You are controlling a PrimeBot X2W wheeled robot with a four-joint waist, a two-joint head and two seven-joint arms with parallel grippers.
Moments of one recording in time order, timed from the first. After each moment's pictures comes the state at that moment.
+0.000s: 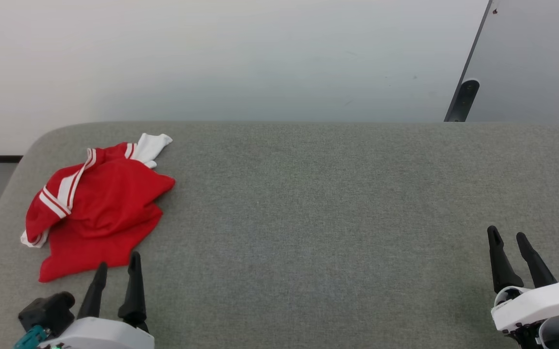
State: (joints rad) left arm -0.02 0.14 0.07 0.19 -0.51 -0.08 -0.15; right arm -0.15 -0.22 0.03 0.34 0.64 0.13 -0.15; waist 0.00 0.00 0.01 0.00
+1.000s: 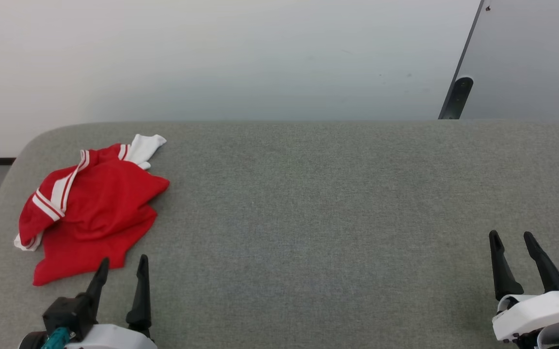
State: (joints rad) left arm -0.01 0.17 0.05 0.19 -0.24 -0.09 -0.22; right arm -0.14 -0.22 0.02 0.34 0.40 0.13 -0.22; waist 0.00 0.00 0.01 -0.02
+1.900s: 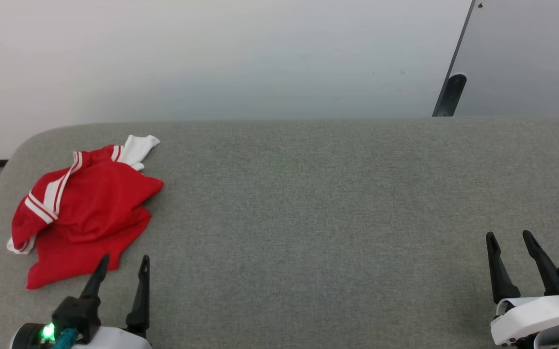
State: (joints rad) left arm -0.02 0.19 0.05 0.21 -0.10 -0.11 -0.26; right arm -0.13 -0.22 0.02 0.33 0.28 0.13 -0.26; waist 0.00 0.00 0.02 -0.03
